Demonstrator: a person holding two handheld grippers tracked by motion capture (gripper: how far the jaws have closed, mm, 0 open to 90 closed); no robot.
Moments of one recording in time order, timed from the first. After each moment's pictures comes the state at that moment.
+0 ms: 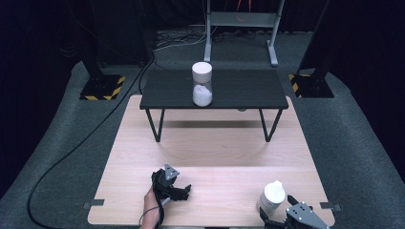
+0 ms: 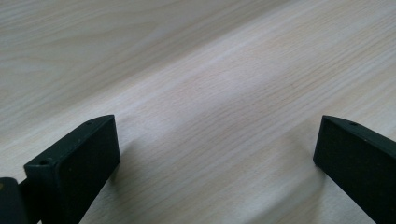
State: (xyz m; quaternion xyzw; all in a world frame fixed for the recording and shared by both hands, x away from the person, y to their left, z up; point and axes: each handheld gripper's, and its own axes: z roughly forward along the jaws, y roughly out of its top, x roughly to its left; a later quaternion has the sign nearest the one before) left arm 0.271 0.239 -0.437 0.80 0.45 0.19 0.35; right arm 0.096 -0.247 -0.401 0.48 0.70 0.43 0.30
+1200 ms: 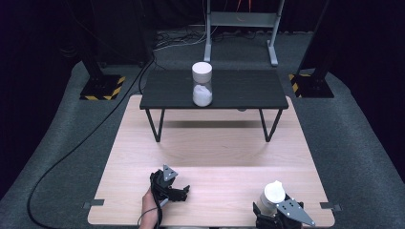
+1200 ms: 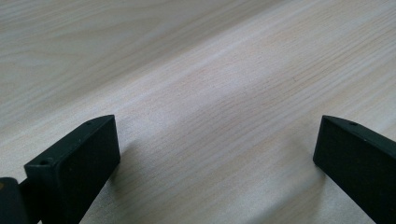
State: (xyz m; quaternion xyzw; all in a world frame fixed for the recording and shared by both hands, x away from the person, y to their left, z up) left arm 0.267 0.240 -0.437 0.80 0.44 0.19 0.35; right arm 0.112 -0.229 -0.432 0.48 0.69 0.43 0.33
